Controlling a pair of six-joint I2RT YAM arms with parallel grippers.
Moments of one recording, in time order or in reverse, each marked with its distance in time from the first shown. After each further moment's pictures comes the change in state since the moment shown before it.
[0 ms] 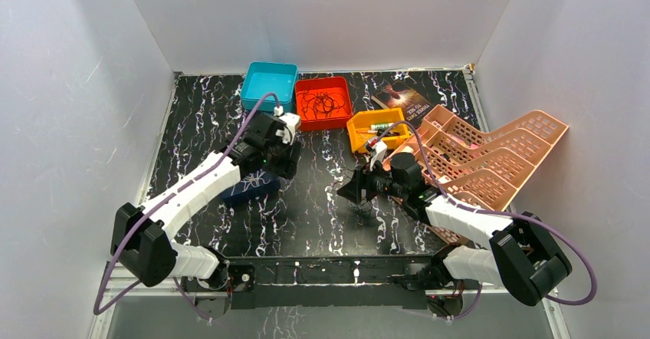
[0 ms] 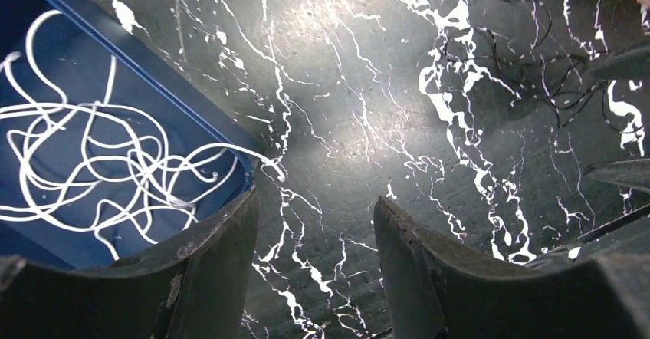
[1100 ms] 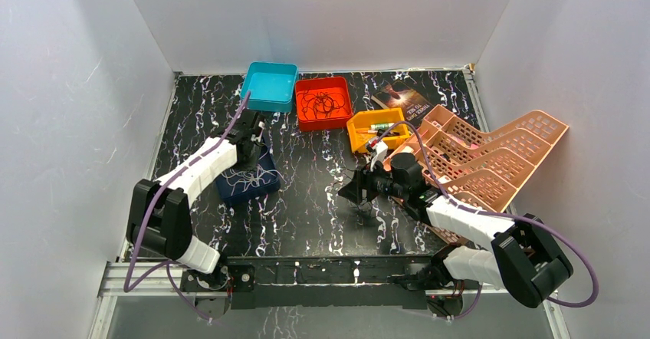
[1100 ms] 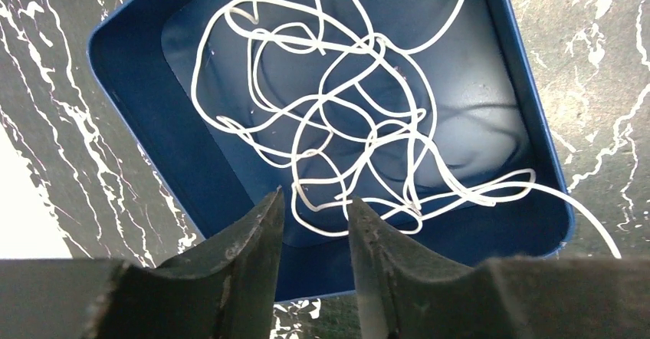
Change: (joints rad) left arm 0.237 0.169 -0.036 -0.065 -0.331 0.060; right arm 0.000 -0.015 0.000 -0.027 0.011 -0.008
